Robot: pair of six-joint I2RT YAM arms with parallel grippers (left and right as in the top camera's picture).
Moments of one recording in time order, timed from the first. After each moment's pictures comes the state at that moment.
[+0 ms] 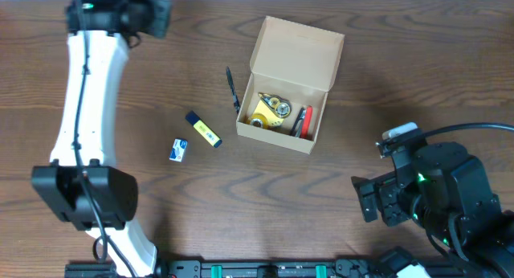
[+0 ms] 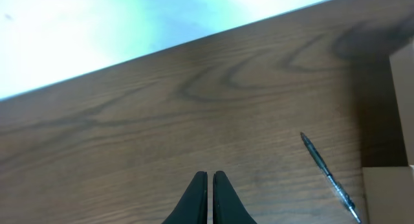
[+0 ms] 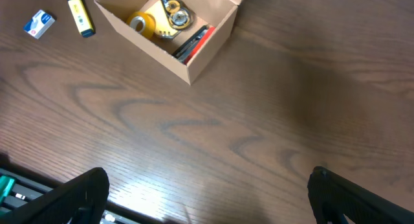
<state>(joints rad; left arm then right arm) -0.01 1.92 2.03 -0.94 0.11 0.25 0.52 0.88 1.39 -1.43 0.12 0.14</state>
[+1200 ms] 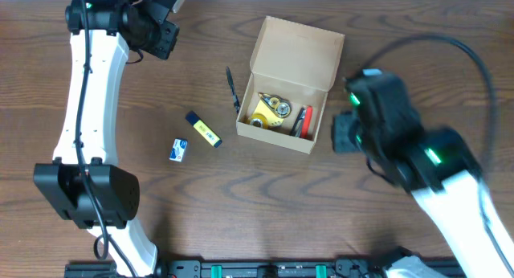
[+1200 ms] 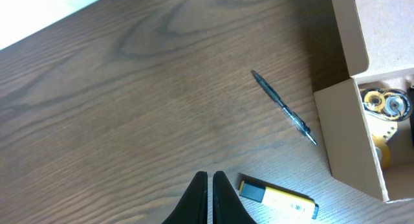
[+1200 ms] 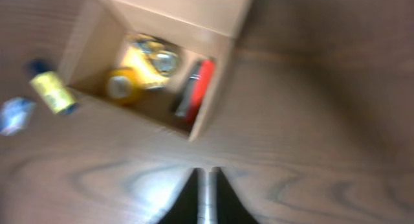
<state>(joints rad) -0.04 1.94 2.03 -1.16 0.22 0.41 0.45 1.26 1.34 -1.11 0.14 0.40</state>
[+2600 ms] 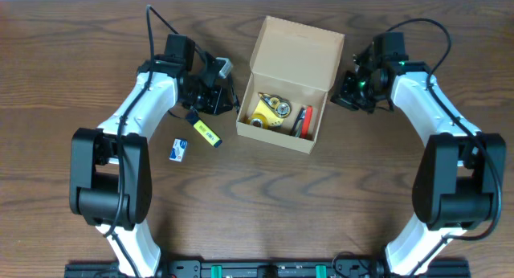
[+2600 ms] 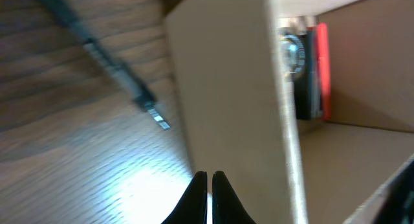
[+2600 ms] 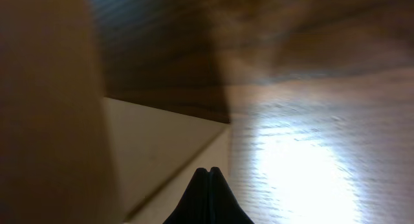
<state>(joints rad) -0.18 1.94 1.37 -0.73 0.64 0.14 0.04 1.91 1.34 -0.69 -0.44 0.43</state>
